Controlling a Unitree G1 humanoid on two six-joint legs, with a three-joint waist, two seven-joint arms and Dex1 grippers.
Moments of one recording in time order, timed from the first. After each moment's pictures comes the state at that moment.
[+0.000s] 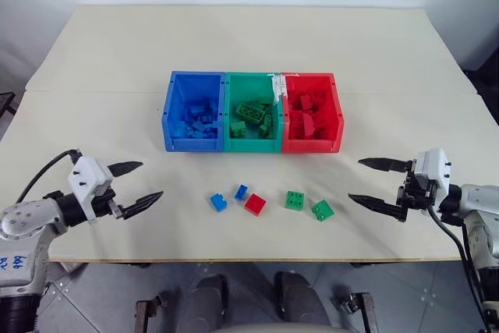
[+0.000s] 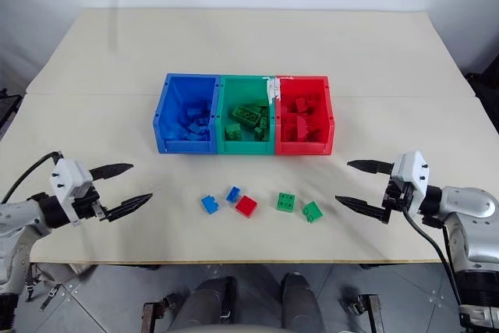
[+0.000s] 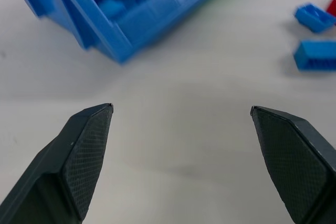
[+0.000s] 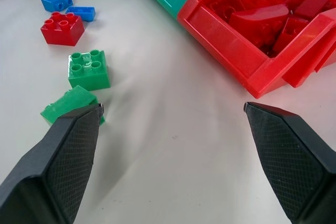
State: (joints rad) left arm -0.01 0.77 0.32 -0.05 -0.38 0.13 -0.93; right arm -0.14 -0.75 -0.23 0.11 0.47 0.02 1.30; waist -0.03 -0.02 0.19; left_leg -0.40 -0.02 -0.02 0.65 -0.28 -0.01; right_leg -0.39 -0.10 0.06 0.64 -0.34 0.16
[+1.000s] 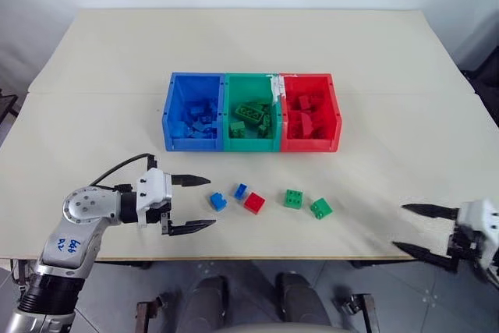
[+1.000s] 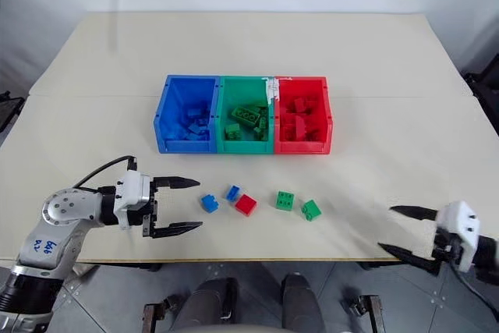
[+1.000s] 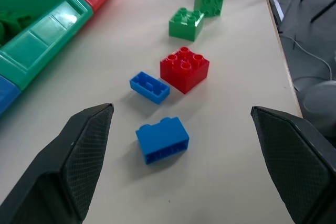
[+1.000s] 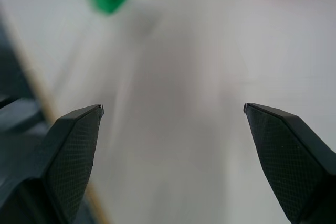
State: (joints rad) left arm -0.11 0.73 0.04 -0.17 -0.40 0.10 -1.14; right arm 0.21 -0.88 -0.37 0.06 0.46 -0.02 1.39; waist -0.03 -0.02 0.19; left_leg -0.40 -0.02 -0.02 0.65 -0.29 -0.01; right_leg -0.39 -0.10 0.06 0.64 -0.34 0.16
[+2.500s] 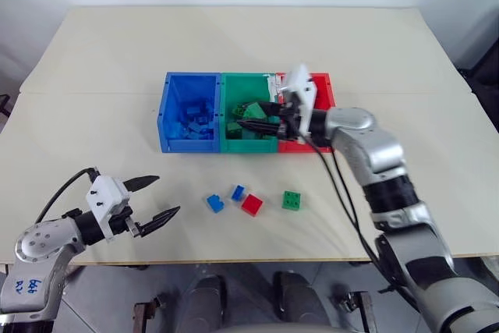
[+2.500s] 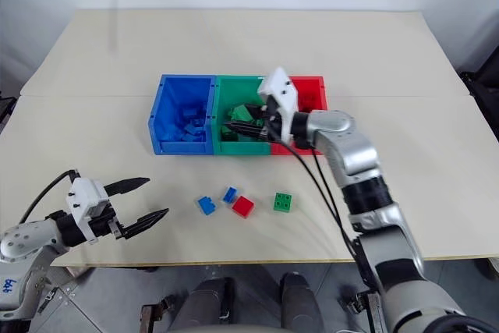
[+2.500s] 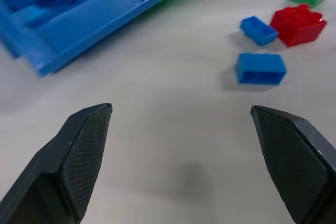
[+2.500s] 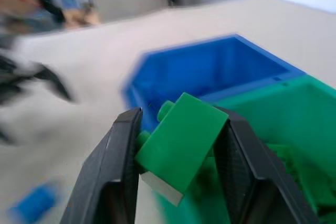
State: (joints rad) left arm 0.19 0.68 0.32 -0.26 -0.41 0.14 -0.87; right arm -0.90 -0.31 0.21 0.36 0.31 0.30 0.92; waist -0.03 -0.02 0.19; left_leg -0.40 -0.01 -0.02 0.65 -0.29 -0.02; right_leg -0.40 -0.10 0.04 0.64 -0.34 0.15
